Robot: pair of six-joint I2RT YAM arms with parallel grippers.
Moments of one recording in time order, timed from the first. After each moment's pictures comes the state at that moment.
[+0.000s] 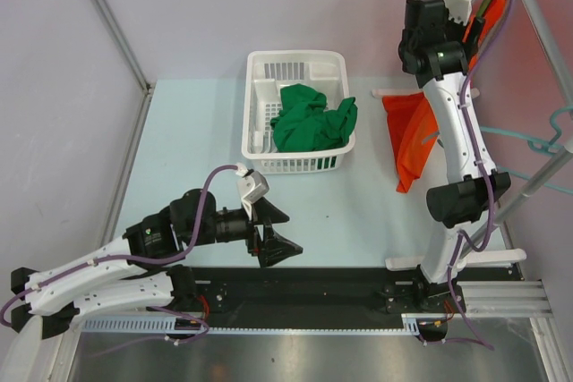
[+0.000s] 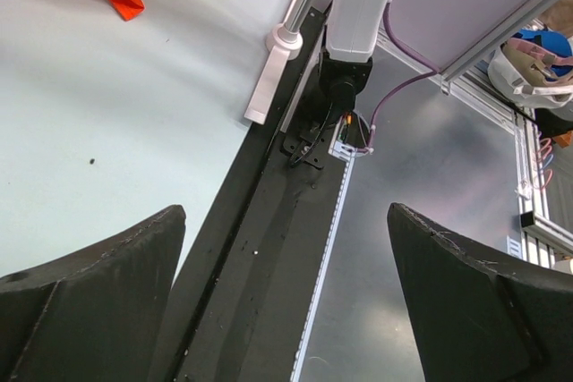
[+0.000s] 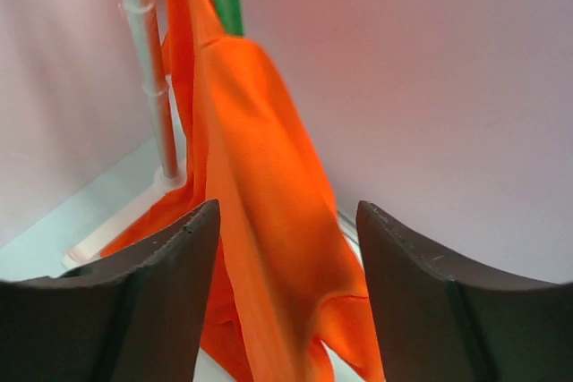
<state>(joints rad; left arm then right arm) -1.16 0.71 0.85 -0.34 0.19 -0.40 0.25 1.90 2.35 -0.80 1.14 0.19</state>
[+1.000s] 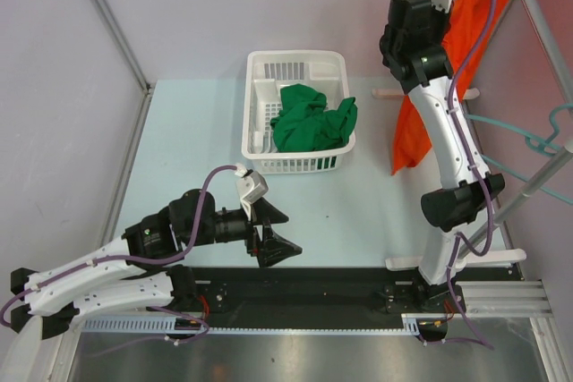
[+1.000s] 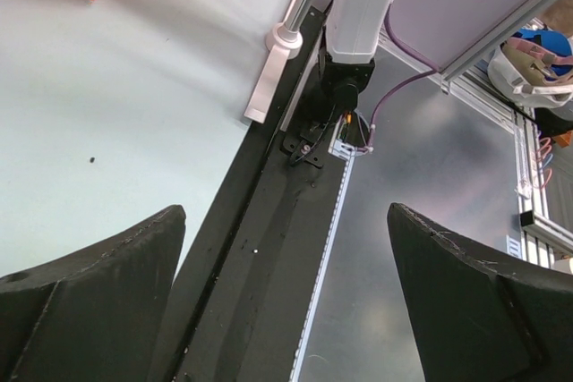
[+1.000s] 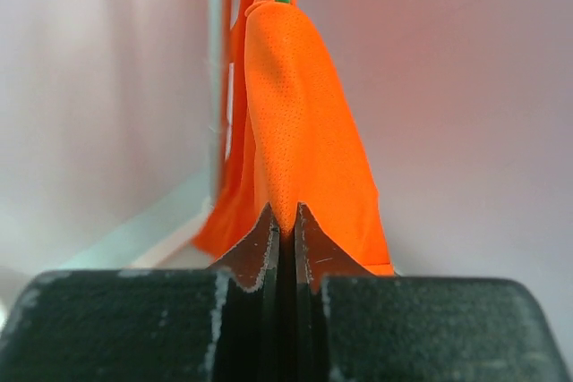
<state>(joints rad) -1.16 0.71 0.85 -0.34 0.19 -0.40 0.33 1.91 2.35 -0.58 1.17 0.02</state>
